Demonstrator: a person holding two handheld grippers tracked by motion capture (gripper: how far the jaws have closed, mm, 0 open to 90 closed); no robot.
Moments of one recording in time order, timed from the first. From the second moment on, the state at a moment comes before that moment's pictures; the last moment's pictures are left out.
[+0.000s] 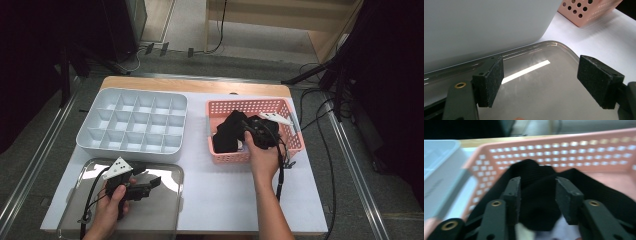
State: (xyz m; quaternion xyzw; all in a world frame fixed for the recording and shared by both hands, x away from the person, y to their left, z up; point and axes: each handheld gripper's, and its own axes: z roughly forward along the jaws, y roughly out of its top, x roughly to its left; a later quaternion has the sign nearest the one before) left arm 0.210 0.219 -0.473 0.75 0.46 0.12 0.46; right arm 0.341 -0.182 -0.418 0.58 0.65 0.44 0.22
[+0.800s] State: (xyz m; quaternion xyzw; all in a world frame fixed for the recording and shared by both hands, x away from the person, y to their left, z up) left arm 0.209 0.220 -0.473 0.75 0.46 0.12 0.46; right arm 0.353 -0.152 -0.429 0.59 0.69 0.40 0.11
